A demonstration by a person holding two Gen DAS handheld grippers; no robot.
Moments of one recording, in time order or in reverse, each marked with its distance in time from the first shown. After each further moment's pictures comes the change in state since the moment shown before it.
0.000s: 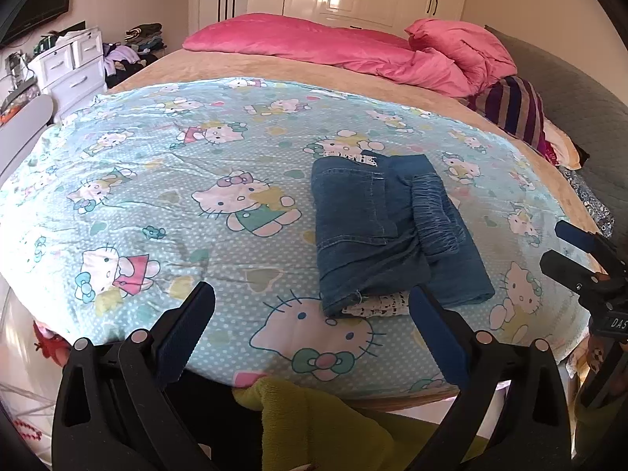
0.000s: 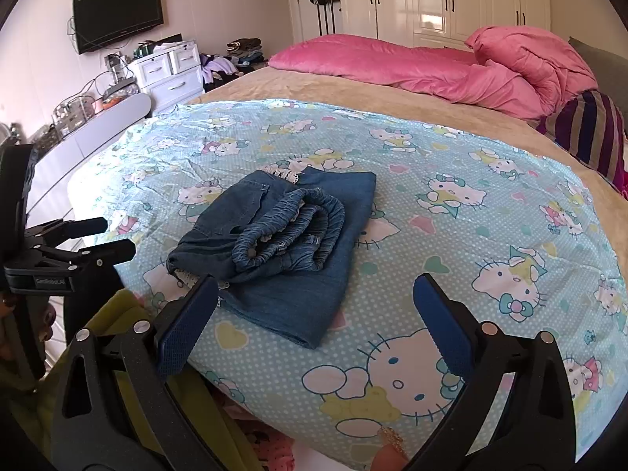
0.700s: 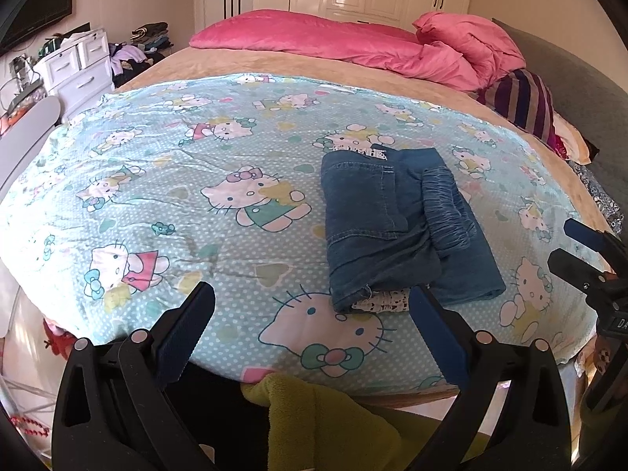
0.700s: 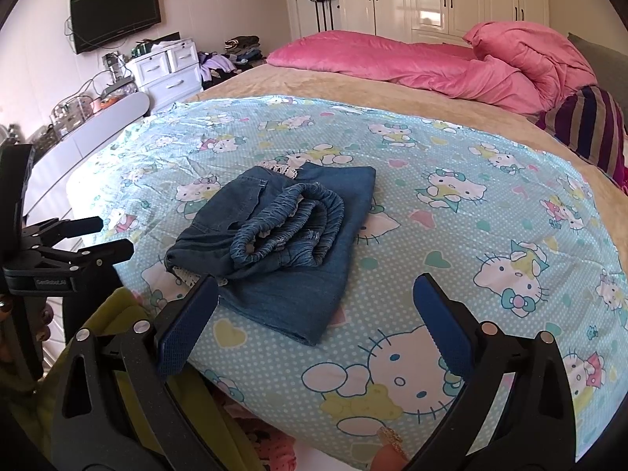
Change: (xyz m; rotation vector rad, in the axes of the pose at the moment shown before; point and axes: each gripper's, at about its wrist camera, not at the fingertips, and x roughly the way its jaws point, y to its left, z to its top) left arm 0.001 -0.002 -0.001 0.006 0.021 0.046; right arm 0.002 0.000 -0.004 0.009 0.004 -0.005
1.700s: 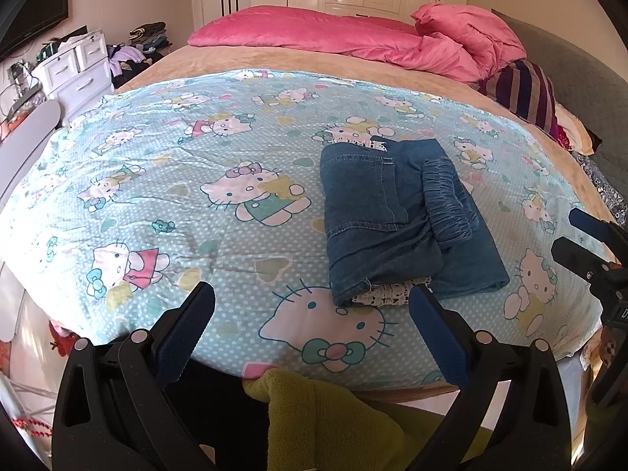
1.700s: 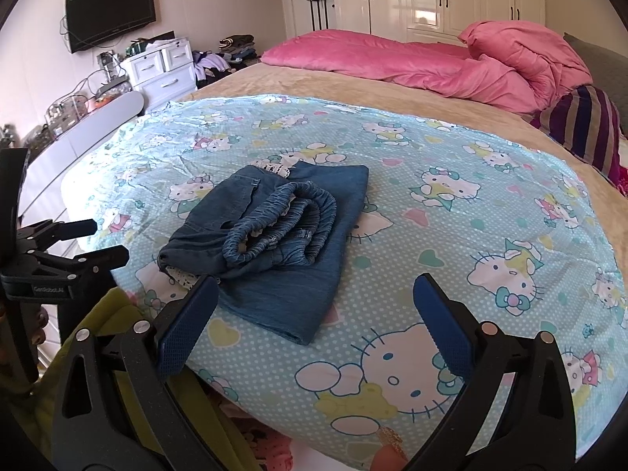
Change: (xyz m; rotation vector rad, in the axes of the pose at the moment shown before) left arm 0.001 -0.005 -0.002 0.023 0.019 0.021; right arm 0.001 -0.003 -0.002 0.007 0.007 -0.020
